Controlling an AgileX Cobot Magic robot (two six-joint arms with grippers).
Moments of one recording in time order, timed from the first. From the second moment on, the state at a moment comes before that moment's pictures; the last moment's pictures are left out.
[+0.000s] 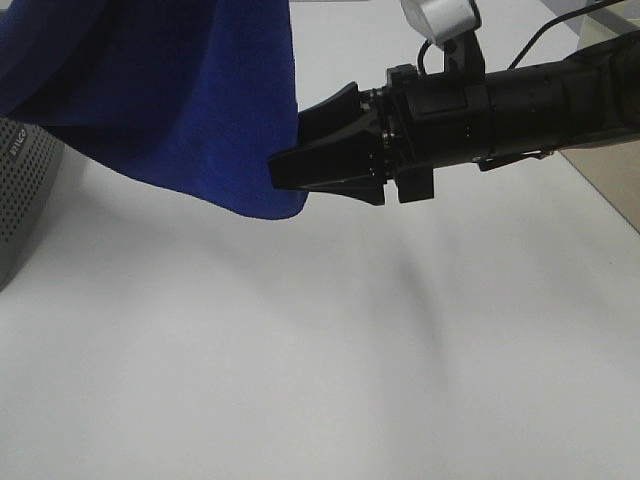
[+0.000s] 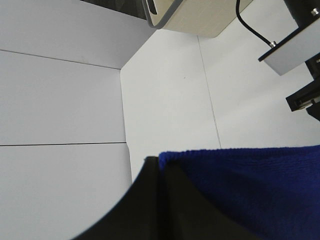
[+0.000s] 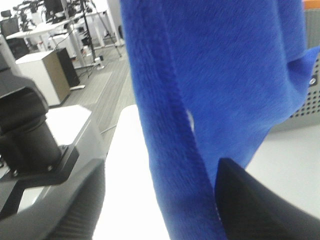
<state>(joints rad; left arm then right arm) -0.70 1.55 -1.95 -0.05 0.95 1.29 0.29 1.86 -1.00 1.63 1.20 -2.07</state>
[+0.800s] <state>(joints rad) -0.70 1.55 -1.95 -0.08 0.90 1.27 0.31 1.86 -1.00 1.68 1.16 -2.11</state>
